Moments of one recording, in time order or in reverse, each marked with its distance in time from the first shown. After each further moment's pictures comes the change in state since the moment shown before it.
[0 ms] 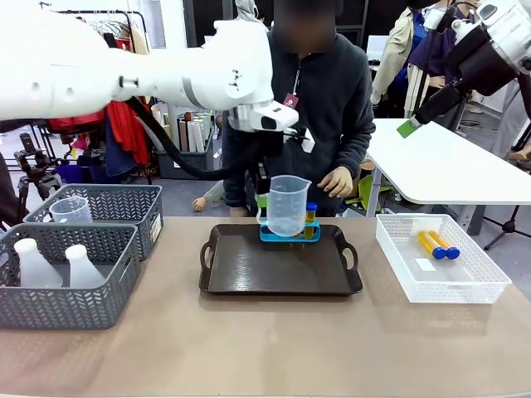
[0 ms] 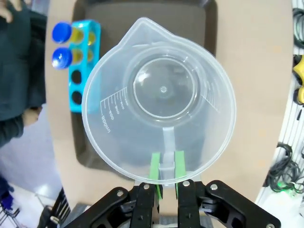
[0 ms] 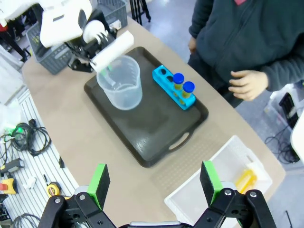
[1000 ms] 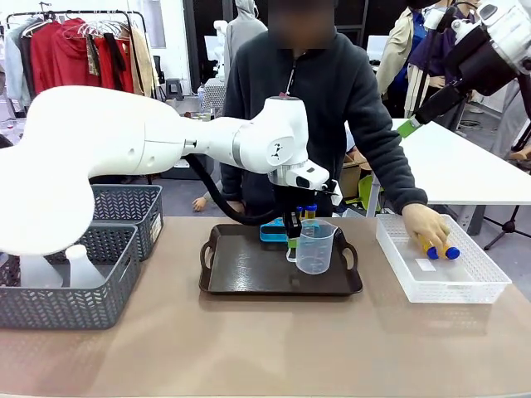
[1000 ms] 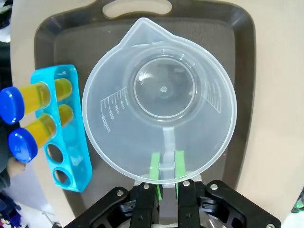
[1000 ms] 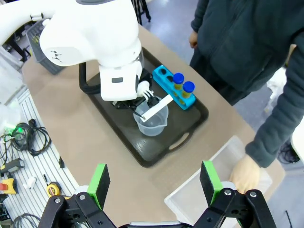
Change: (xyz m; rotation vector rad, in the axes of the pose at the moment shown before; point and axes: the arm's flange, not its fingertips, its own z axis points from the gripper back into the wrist) left arm 0.059 0.022 -0.128 -0.011 0.005 -0.070; right arm 0.000 0.000 0.000 0.000 0.000 0.000
